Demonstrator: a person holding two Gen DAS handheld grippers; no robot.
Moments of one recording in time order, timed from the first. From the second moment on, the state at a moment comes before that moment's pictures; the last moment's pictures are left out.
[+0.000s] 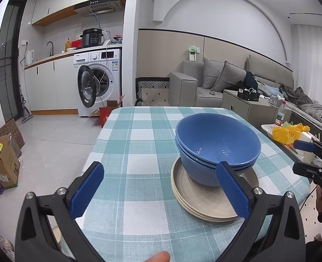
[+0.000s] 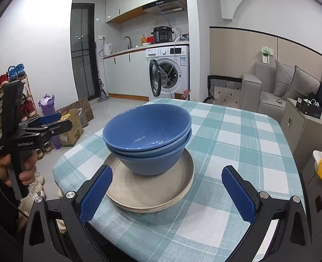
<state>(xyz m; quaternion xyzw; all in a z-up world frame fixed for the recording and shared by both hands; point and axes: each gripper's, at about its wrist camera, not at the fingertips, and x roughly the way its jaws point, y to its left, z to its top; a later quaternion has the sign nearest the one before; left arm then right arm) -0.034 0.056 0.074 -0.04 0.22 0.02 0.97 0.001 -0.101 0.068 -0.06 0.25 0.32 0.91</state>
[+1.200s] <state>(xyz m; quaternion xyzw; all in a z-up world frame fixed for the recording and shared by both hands) -0.033 0.025 0.016 -0.03 0.18 0.00 0.98 -0.011 -0.133 -0.004 0.02 0.20 0.30 0.93</state>
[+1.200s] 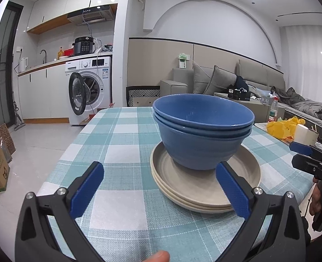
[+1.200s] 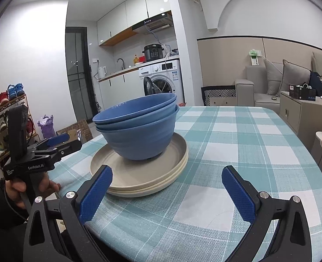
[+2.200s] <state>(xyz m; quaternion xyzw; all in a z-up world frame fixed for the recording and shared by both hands) -0.033 0.024 0.010 -0.03 0.18 -0.01 0.98 -0.009 -0.130 -0.007 0.03 0.21 0.31 0.93</state>
